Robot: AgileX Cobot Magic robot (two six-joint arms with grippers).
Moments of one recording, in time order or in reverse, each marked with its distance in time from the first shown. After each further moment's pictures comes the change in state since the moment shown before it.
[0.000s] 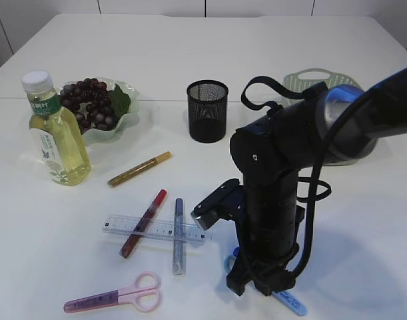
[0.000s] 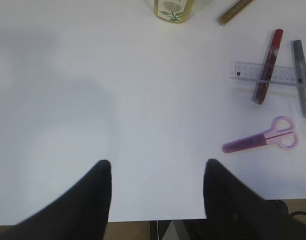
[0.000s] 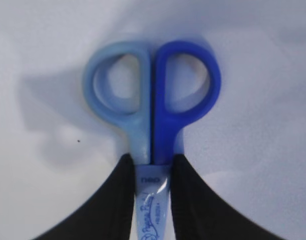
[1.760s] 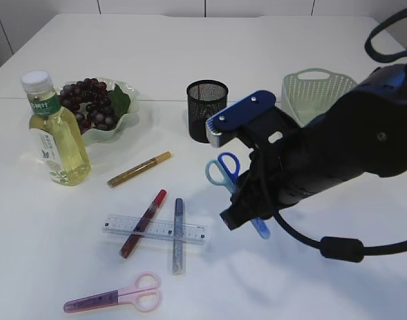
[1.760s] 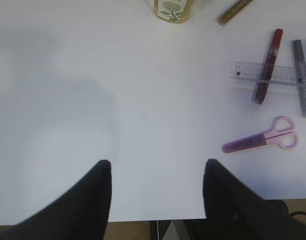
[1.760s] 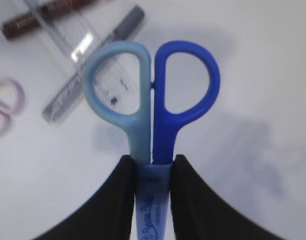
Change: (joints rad) left arm 0.000 0.000 0.000 0.000 0.000 0.000; right arm 0.000 -0.421 0.250 -0.052 -0.494 0.124
